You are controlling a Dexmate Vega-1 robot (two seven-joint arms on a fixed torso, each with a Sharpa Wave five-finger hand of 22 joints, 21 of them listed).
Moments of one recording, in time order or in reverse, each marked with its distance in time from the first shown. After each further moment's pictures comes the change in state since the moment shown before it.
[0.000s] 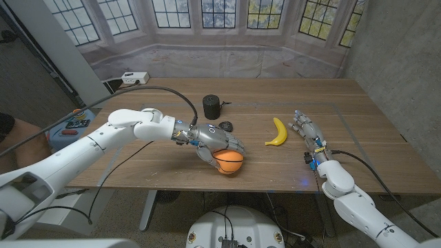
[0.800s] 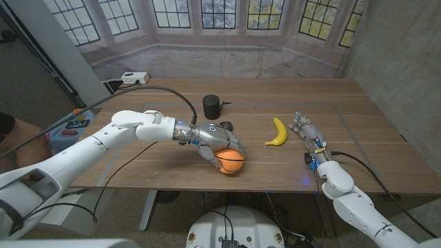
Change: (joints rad) left arm -0.037 -0.030 0.040 0.092 0.014 -0.020 0.085; left_hand 0.019 -0.018 -0.052 0.000 -0.002 0.178 -0.011 0.120 0.037 0.155 -0.045 0.107 0.065 0.164 -0.055 0.078 0.061 0.083 -0.020 0.047 0.009; right arm 0.012 0.011 -0.005 0.031 0.019 0.006 0.014; right_hand -0.004 0.004 0.000 -0.008 0.000 0.000 0.000 0.000 0.000 0.000 0.000 0.000 0.000 0.000 0.000 0.000 0.000 0.000 0.000 0.000 0.000
